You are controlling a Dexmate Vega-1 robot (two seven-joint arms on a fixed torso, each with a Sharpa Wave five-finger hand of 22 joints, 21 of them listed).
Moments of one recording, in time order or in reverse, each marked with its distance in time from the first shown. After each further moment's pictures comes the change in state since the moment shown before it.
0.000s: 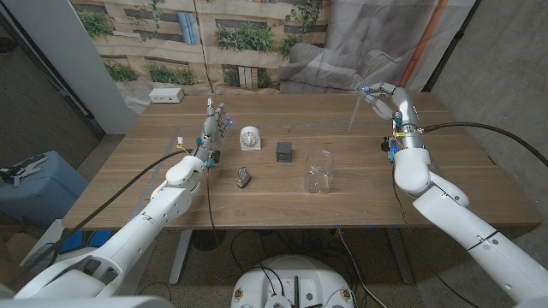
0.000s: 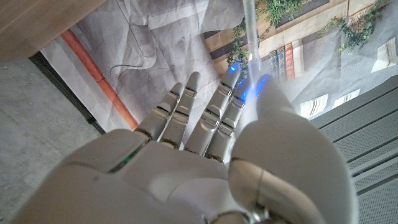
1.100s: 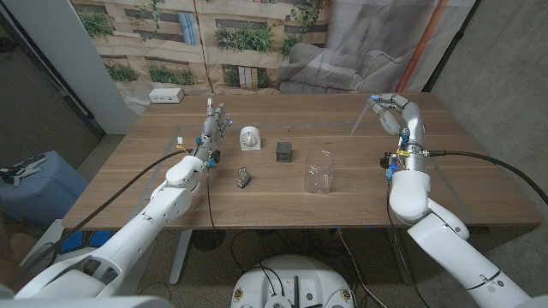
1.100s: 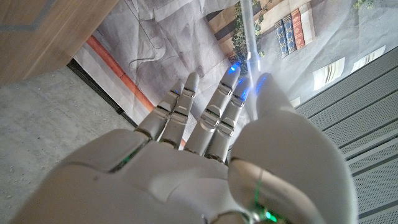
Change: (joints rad) left arm 0.000 0.000 0.000 -0.001 0.000 0.000 0.001; left_hand 0.000 0.000 0.000 0.000 0.000 0.000 0.000 0.000 0.000 0.000 0.000 0.000 0.000 0.000 0.000 0.000 0.000 0.000 0.000 0.000 0.000; right arm -0.171 0.094 0.032 -0.148 -0.032 -0.005 -0.133; right_hand 0.008 -0.008 -0.005 -0.011 0.008 0.000 0.000 -0.015 -0.009 0.000 0.000 -0.008 0.005 0.000 0.000 0.005 0.000 0.007 0.007 0.000 0.000
